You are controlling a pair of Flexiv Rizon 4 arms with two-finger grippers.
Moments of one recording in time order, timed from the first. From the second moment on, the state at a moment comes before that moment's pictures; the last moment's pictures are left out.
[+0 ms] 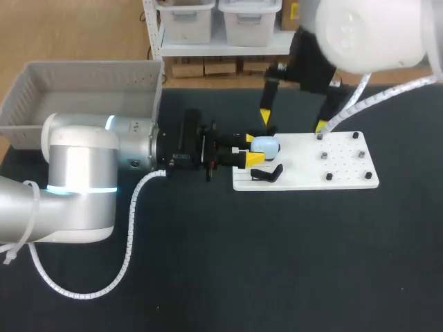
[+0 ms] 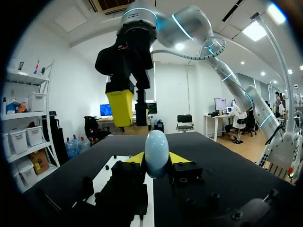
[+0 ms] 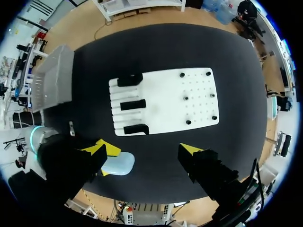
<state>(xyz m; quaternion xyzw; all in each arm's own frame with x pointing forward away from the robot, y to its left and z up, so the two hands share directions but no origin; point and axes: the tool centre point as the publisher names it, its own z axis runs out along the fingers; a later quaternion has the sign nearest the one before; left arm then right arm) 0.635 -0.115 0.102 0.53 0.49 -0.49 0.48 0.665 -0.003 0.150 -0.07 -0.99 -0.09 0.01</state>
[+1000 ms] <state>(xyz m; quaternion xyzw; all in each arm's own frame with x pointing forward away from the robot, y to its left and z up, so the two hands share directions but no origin) 0.642 0.019 0.185 0.50 0.64 -0.33 0.49 0.641 -0.034 0.204 -0.06 -0.98 -0.18 -0.05</state>
